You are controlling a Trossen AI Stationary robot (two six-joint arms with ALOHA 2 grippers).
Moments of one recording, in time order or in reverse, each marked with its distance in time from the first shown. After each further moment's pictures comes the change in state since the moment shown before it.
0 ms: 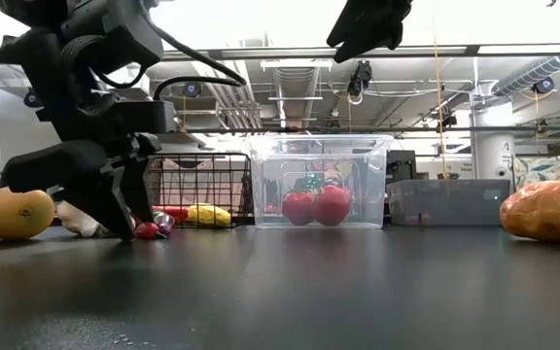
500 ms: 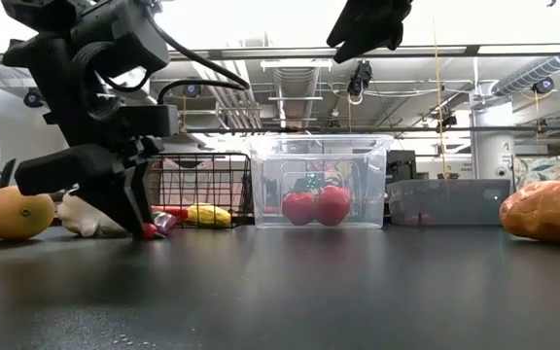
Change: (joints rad) left arm 0.021 0.003 -0.001 0.004 -0.003 0.029; right arm 0.000 0.000 0.000 0.000 0.000 0.008
